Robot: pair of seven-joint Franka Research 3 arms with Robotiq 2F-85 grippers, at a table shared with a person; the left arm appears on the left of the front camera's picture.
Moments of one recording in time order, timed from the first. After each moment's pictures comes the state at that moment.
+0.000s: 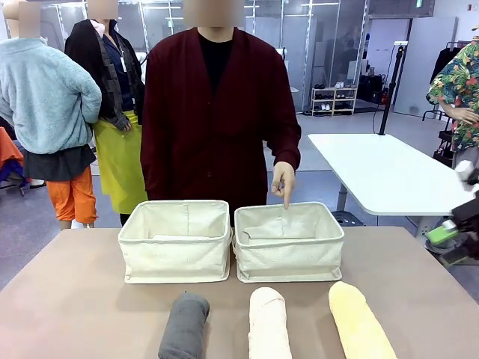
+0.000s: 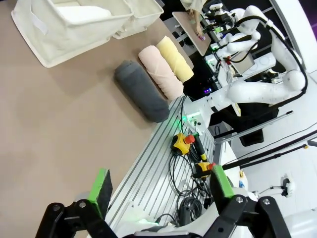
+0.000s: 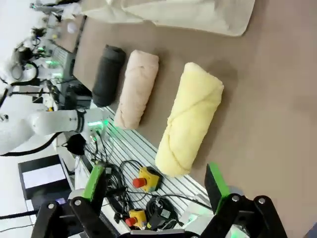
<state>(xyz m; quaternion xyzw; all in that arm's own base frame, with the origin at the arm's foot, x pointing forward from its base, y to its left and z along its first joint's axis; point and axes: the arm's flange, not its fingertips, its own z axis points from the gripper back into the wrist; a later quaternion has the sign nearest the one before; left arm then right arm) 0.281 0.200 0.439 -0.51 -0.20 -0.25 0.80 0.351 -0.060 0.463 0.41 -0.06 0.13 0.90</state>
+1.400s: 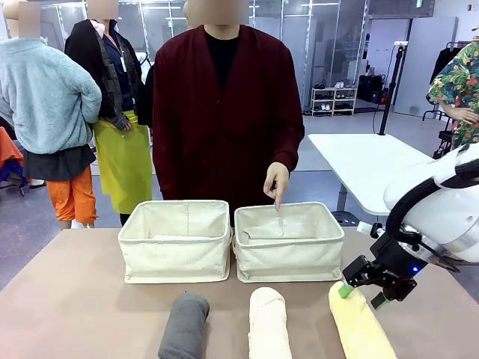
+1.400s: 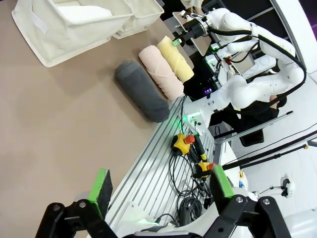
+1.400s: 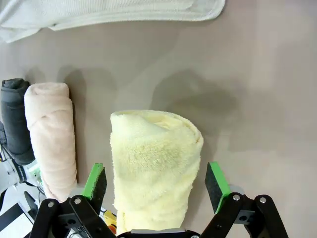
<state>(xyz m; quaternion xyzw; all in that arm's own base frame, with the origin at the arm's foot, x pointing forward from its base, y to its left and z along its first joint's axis) 0.281 0.200 0.439 -0.51 -0.20 -0.24 0.80 0.395 0.071 0.333 0.25 -0.03 0.05 0.97</state>
